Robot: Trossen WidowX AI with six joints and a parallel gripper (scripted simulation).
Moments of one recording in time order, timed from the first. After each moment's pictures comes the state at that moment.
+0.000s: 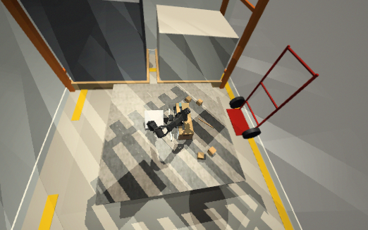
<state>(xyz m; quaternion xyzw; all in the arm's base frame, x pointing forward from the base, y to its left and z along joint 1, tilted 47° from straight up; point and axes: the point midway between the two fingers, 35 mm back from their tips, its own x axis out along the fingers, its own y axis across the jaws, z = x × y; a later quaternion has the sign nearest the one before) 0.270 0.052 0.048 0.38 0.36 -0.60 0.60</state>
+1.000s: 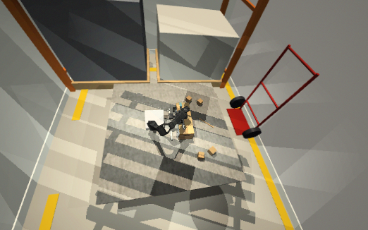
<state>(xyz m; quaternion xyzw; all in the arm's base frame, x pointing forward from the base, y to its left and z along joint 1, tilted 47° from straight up) 0.270 0.059 0.017 0.38 0.36 -0.60 0.60</state>
